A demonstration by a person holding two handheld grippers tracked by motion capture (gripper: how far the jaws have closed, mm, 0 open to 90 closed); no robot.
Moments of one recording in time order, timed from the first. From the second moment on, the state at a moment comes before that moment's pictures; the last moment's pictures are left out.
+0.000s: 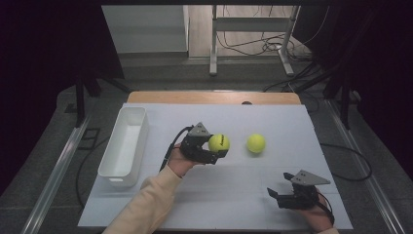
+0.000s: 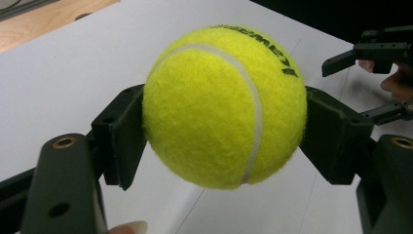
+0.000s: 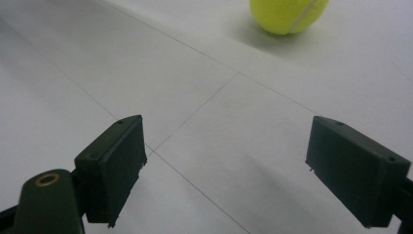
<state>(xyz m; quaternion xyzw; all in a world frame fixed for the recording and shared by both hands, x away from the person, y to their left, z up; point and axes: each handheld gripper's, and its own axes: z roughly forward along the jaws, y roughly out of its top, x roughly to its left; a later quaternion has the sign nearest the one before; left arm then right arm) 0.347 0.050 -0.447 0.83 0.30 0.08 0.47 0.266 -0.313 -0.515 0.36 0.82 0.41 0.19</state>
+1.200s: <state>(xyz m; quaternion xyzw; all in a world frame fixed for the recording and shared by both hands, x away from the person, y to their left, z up) 0.356 0.091 -0.431 0.79 0.34 0.12 0.49 0.266 -0.312 -0.514 0.35 0.82 0.41 0.19</state>
